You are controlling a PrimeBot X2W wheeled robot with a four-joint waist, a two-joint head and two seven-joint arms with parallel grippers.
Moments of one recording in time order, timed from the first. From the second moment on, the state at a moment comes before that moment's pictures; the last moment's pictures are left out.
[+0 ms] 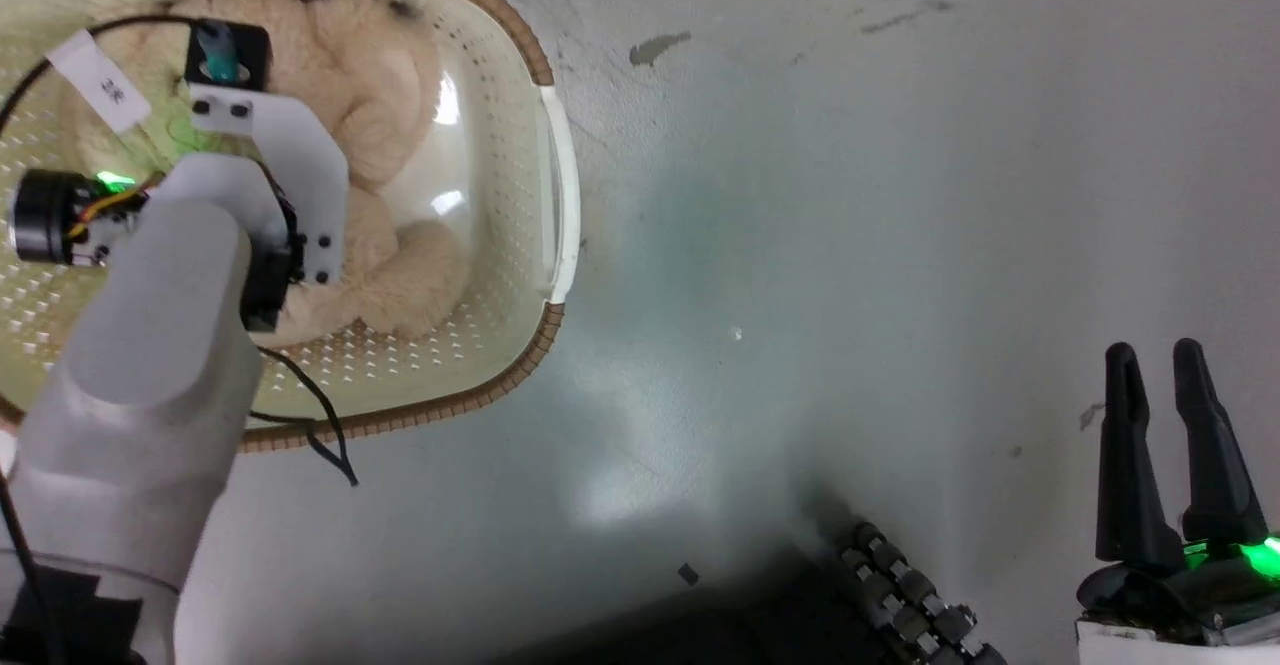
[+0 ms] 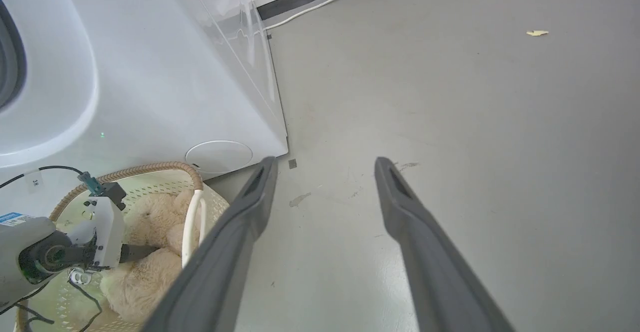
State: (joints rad) left arm -0.95 0.38 -0.42 0.68 -0.27 0.17 0.65; right arm 0.10 -0.05 0.01 -0.38 0.52 0.13 -0.24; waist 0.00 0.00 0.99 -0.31
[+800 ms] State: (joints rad) left arm -0.93 0.38 -0.45 0.62 -0.36 0.14 0.58; right arm -0.04 -0.05 0.04 -0.32 0.54 0.13 -0.26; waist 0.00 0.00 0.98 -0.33
